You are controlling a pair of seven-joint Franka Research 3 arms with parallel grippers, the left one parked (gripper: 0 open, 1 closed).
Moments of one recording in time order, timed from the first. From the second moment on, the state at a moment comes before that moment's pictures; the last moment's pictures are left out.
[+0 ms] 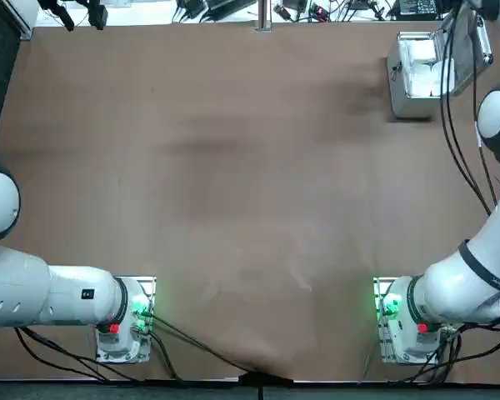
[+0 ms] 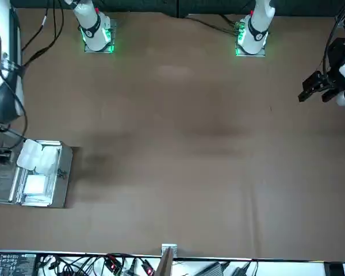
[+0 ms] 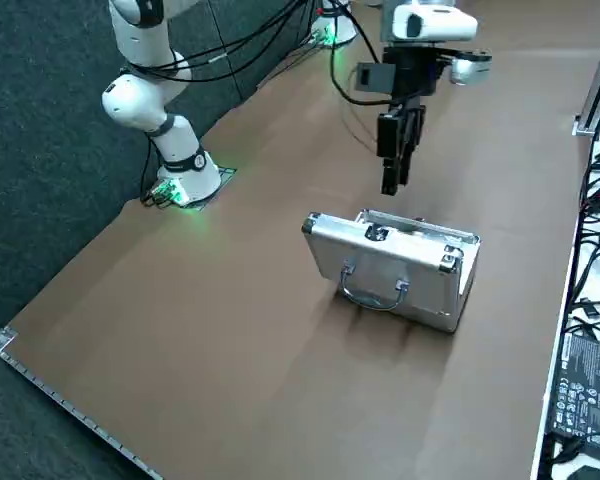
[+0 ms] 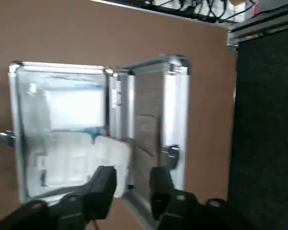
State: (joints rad) arm -0.07 0.52 -0.03 -1.21 -0.44 1.77 0.00
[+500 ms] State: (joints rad) arm -0.24 0.51 -0.03 -1.17 -0.35 1.79 -0.14
